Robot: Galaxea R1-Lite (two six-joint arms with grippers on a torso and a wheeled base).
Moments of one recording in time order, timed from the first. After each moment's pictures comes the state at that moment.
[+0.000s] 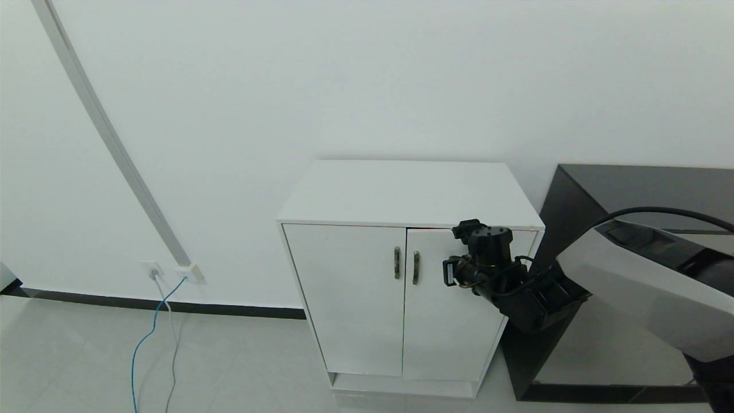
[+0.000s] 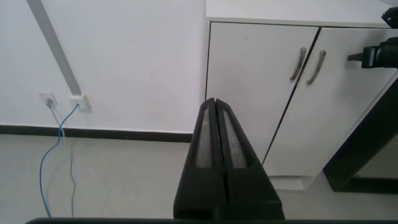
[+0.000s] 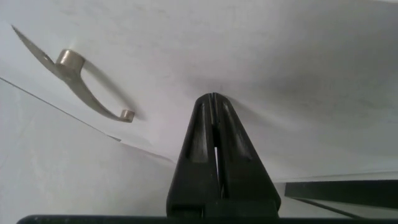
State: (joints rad) left arm 0.00 0.00 0.00 0.00 0.01 -0.02; right arm 0.49 2.38 -1.27 -0.78 -0.23 0.09
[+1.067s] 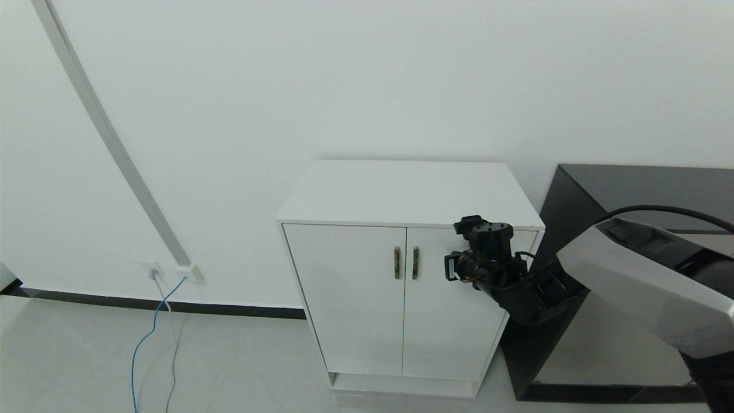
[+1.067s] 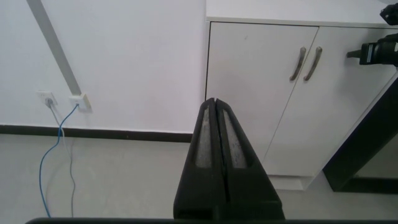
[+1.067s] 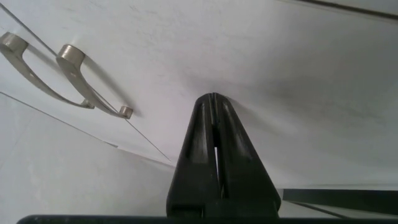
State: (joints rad) left arm 0.00 0.00 0.00 0.00 0.01 -0.02; right arm 0.47 2.39 -1.32 -0.76 -0.23 0.09
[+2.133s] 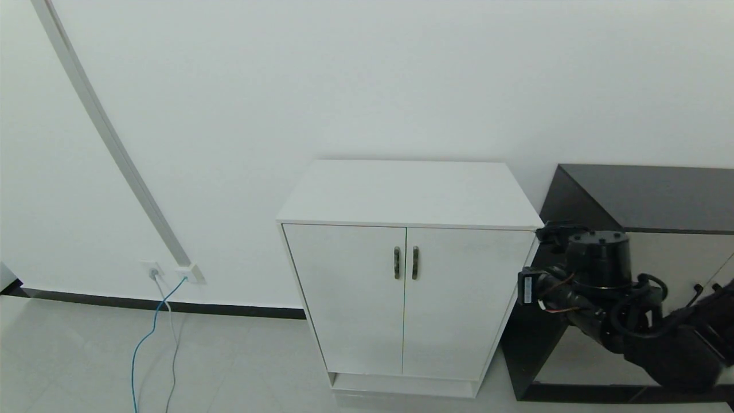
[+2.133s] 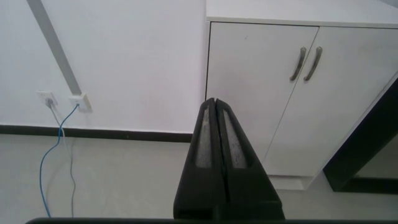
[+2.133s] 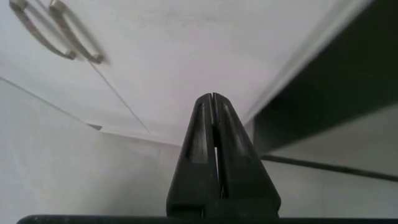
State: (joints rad) left arm 0.00 0.00 0.00 0.00 0.01 -0.02; right arm 0.45 1.85 -0.63 -0.86 -0.38 0.12
